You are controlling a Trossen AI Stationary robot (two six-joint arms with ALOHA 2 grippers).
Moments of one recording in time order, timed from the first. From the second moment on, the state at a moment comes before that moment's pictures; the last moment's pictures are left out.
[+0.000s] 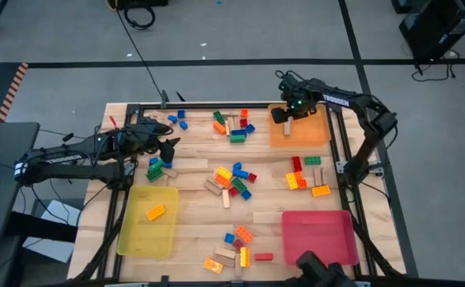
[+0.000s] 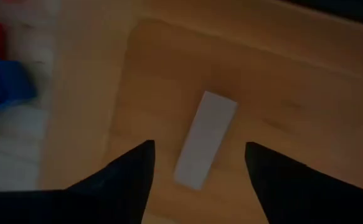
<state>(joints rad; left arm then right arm) 0.22 0.68 0.66 -0.51 -0.40 -0.37 -0.87 1.71 1.22 -0.87 -0.05 0.44</state>
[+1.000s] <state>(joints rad) 0.24 0.70 0.66 -0.51 -0.41 -0.50 -0.57 1.23 1.22 -0.99 0.01 0.57</state>
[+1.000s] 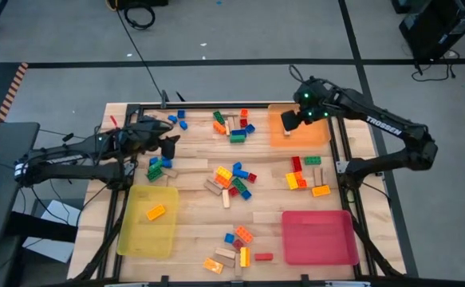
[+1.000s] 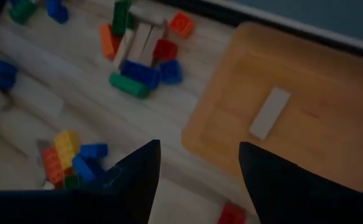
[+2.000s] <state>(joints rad) 0.25 0.84 0.66 -0.44 -0.33 -0.32 -0.01 0.99 0.90 -1.12 0.28 1.27</state>
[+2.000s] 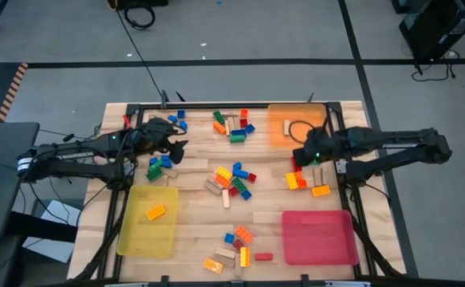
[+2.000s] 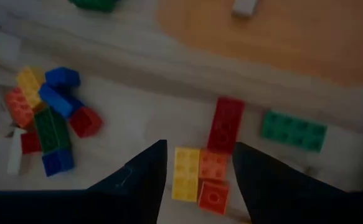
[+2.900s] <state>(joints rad) 0.07 0.94 0.75 -0.44 -0.27 0.02 0.35 1.00 0.84 -1.13 0.35 1.62</state>
